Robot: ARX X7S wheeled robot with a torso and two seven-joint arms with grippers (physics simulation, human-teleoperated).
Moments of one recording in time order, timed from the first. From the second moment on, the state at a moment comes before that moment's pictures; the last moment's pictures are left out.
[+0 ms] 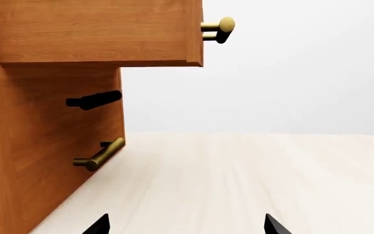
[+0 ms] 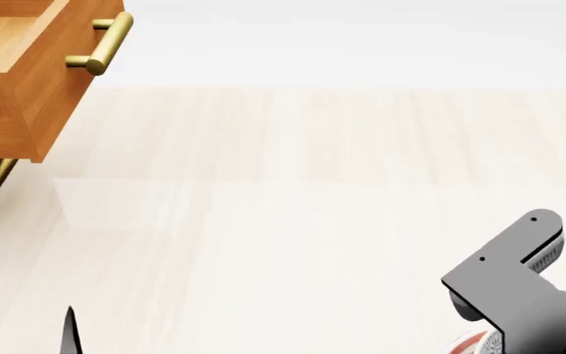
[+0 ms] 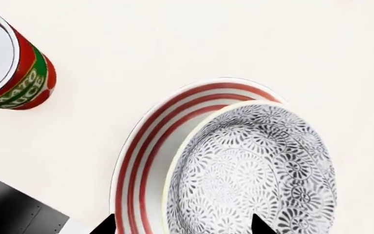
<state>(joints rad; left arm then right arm) -0.05 -0.34 0.29 -0.04 -0.28 0.22 -0.36 1.96 1.04 -1.80 -0.24 1.97 1.26 0.49</state>
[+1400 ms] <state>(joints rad) -0.06 -0.35 0.31 -0.02 -0.29 0.21 -0.37 1.97 1.15 -1.58 -0.44 1.69 0.98 0.36</state>
